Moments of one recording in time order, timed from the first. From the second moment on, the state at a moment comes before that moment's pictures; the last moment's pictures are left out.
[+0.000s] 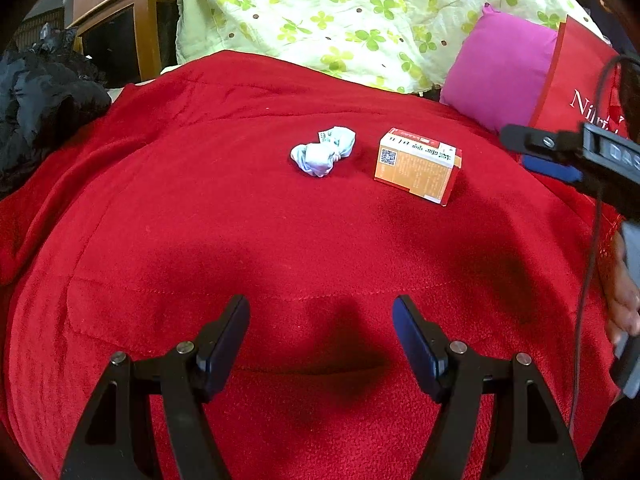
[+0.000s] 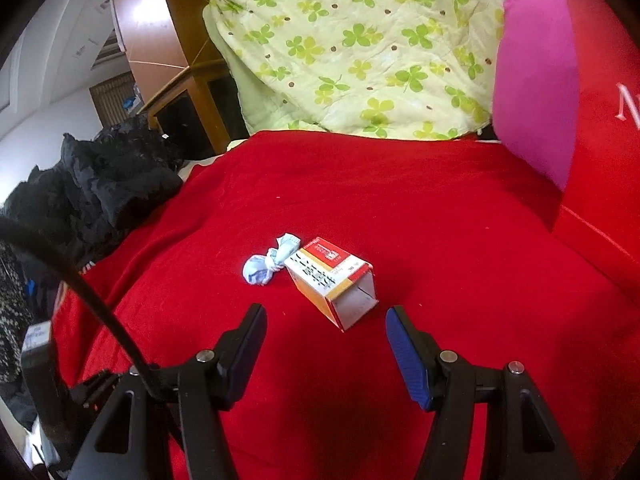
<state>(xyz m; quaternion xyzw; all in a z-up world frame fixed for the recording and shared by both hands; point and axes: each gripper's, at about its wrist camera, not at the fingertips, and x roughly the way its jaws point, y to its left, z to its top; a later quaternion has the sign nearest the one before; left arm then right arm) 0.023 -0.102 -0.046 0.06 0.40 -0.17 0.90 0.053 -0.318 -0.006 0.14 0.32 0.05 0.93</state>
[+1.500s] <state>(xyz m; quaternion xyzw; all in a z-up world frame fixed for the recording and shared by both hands) 0.045 -0.090 -0.055 0.02 0.43 -0.16 0.89 0.121 -0.292 -0.040 0.06 0.39 0.04 0.92</state>
